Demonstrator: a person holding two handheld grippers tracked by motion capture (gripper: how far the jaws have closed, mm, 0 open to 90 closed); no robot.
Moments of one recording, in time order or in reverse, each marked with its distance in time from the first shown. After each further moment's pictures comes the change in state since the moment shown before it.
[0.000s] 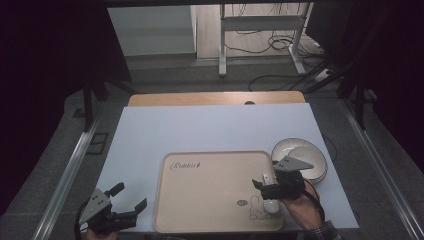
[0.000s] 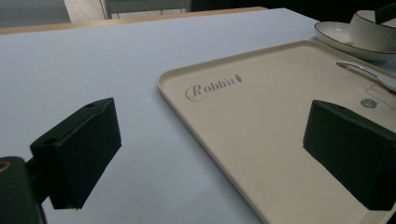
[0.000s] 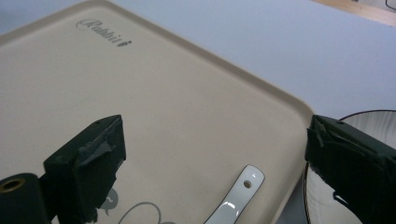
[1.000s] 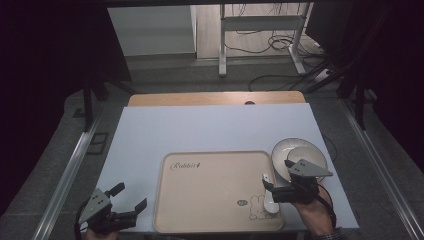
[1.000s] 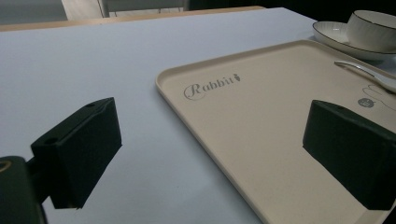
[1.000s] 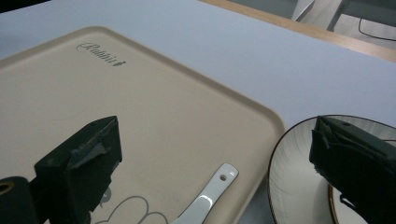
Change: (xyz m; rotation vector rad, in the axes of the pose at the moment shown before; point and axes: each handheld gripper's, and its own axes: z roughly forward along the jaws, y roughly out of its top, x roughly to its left) left arm 0.001 0.000 0.000 0.005 -0.009 -0.002; right arm -0.009 -0.008 -0.031 -0.100 -0.038 0.001
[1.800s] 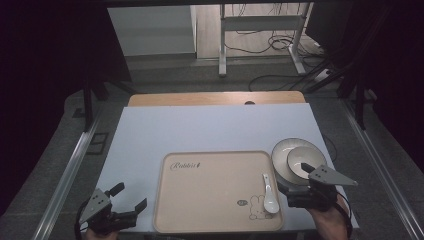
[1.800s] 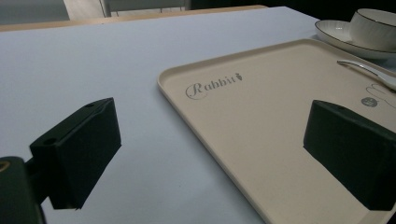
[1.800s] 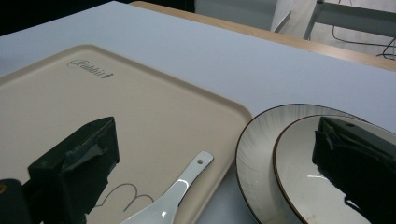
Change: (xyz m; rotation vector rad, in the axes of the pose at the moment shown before) left arm 0.000 0.000 0.001 0.001 0.008 0.003; right arm -0.011 -0.011 -0.037 -0.065 -0.056 0.057
